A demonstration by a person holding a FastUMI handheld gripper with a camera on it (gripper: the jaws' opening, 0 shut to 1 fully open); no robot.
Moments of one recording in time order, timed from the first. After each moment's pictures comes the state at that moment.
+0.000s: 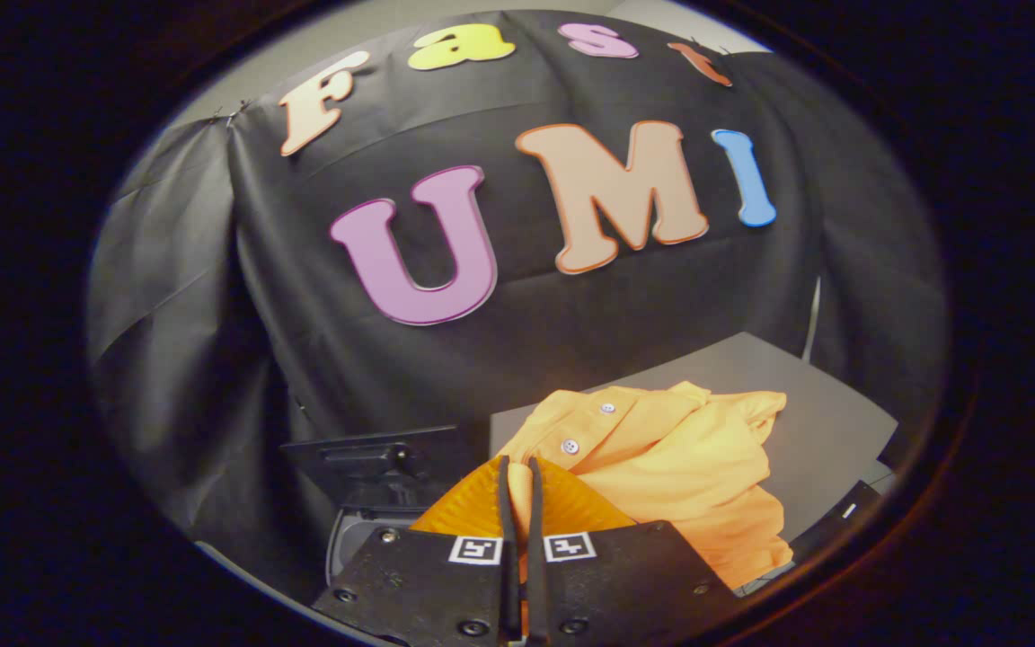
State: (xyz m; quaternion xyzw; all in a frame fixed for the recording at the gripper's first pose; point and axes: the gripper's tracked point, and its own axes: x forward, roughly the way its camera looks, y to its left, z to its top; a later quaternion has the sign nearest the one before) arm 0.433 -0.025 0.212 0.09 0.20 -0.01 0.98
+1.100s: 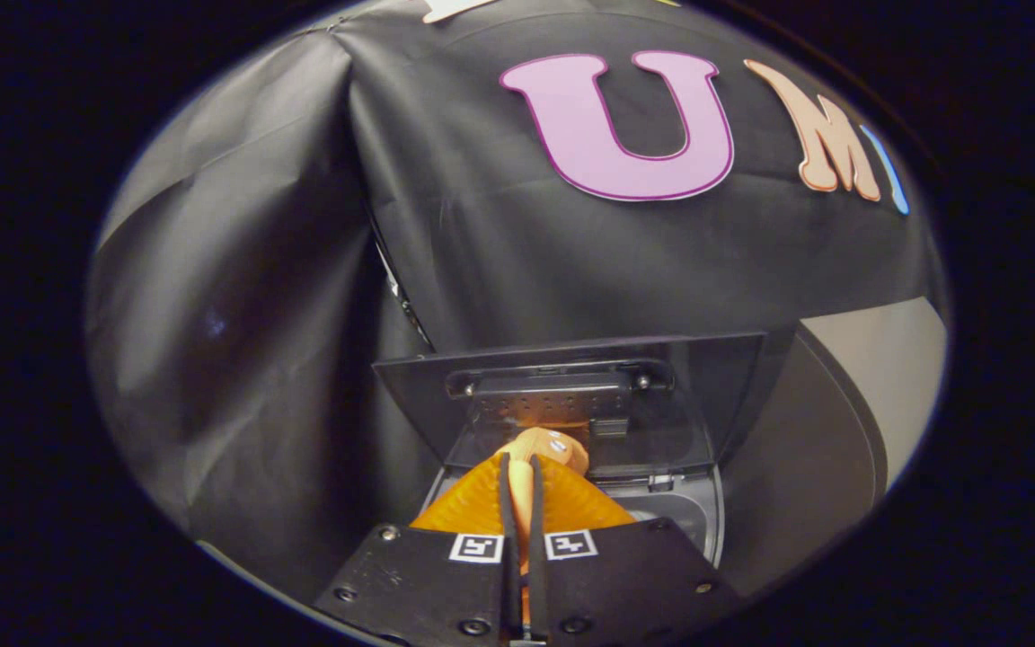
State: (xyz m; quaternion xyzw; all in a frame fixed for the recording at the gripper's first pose) arm 0.508 0.186 0.089 0.04 0.28 0.09 0.95
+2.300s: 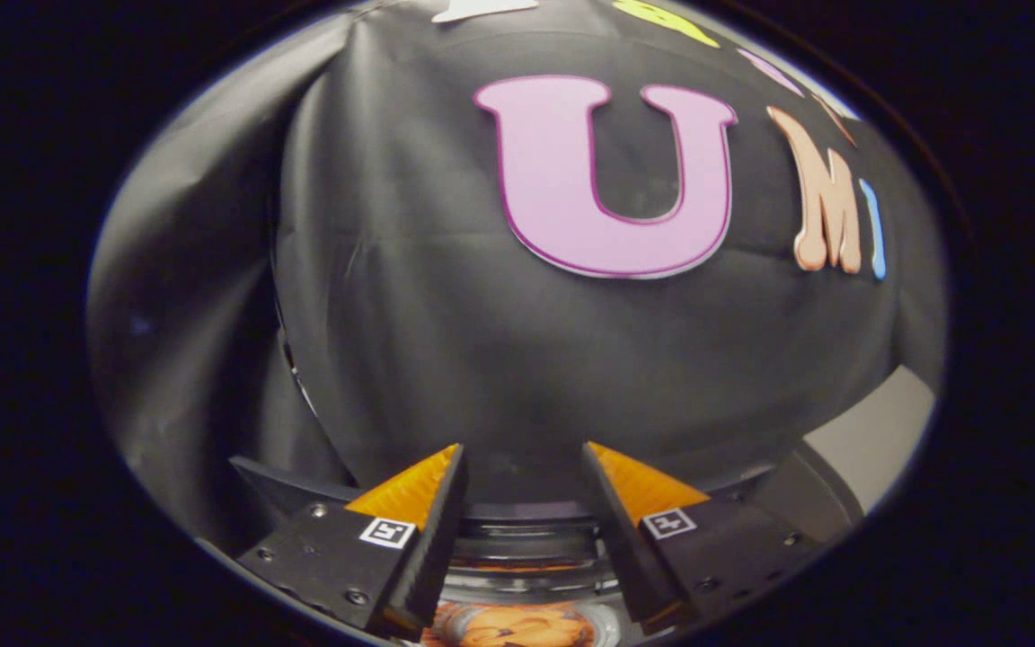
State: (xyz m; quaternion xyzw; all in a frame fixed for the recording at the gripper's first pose) arm 0.637 0.153 0.133 -0.07 0.13 -0.01 0.99
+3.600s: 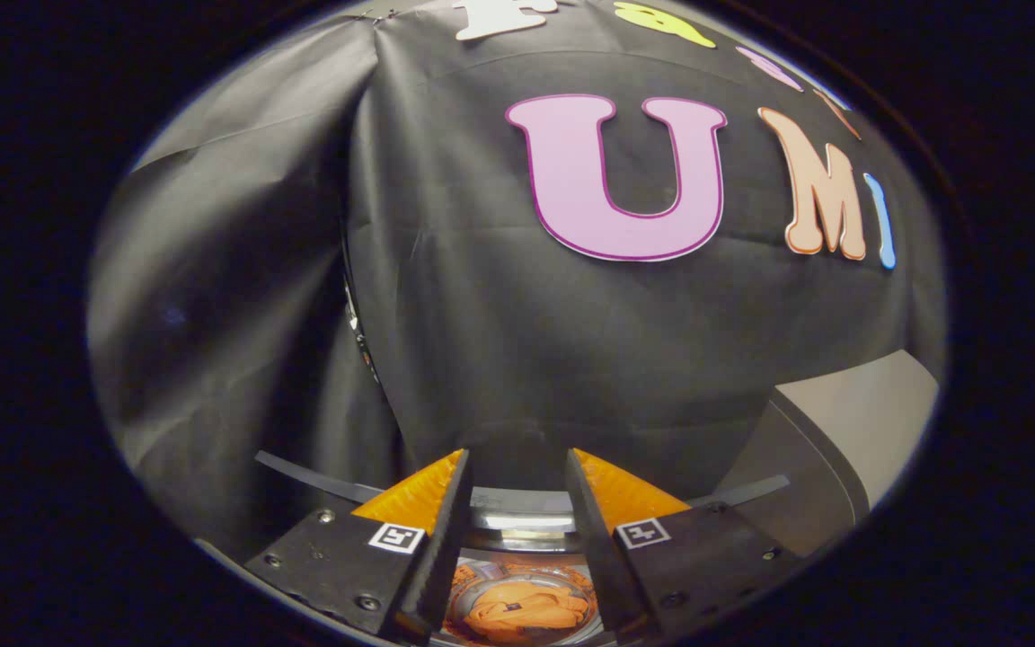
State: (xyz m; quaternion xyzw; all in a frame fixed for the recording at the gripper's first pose) arm 0.635 0.162 0.139 -0.02 0.18 0.05 0.98
